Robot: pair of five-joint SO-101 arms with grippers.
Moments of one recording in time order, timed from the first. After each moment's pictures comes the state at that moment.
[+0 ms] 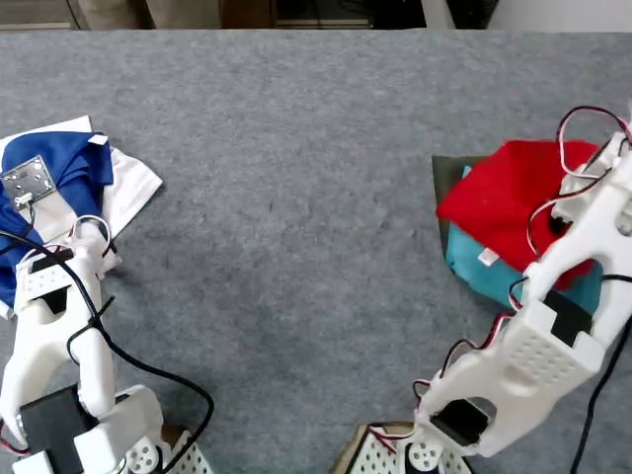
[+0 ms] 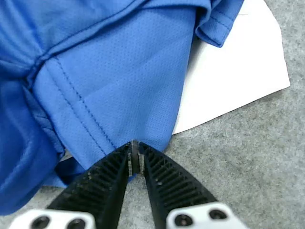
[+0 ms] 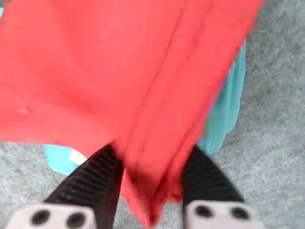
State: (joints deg) left arm -27.6 -17.8 55.6 24.6 -1.7; right arm 35.6 23.6 -31.4 101.1 3.1
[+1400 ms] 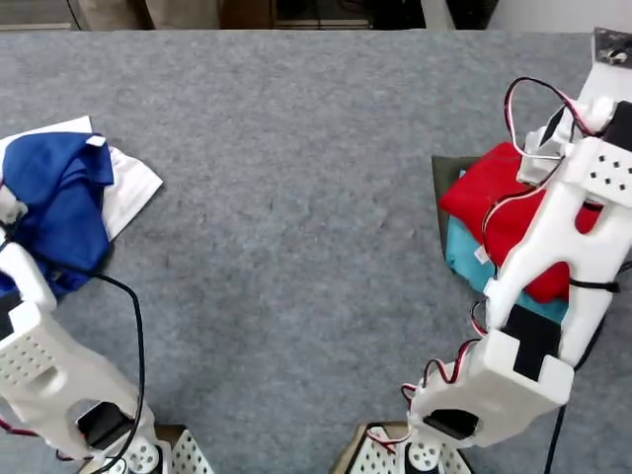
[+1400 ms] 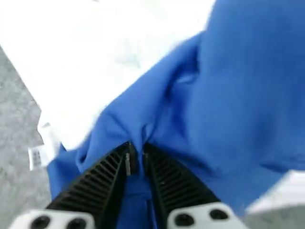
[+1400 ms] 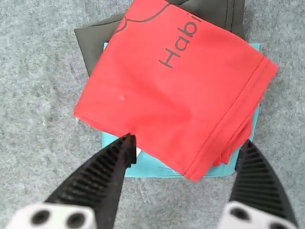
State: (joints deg) left arm -41.6 22.5 -12.8 66.5 -4.4; right arm 23.6 9.0 -31.4 101.1 1.1
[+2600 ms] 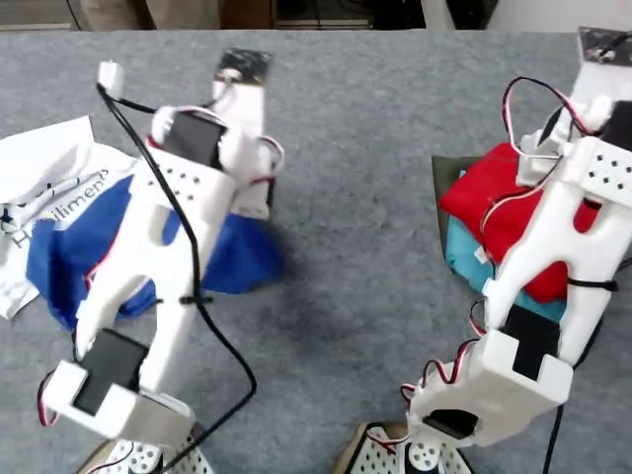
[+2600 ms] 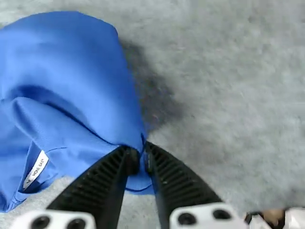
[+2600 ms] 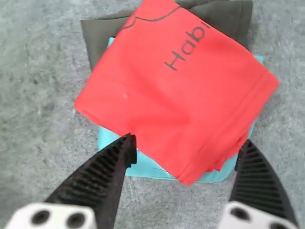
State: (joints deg) left arm 19.9 -3.4 -14.3 97.1 2.1; right arm 22.2 9.0 -31.4 101.1 7.6
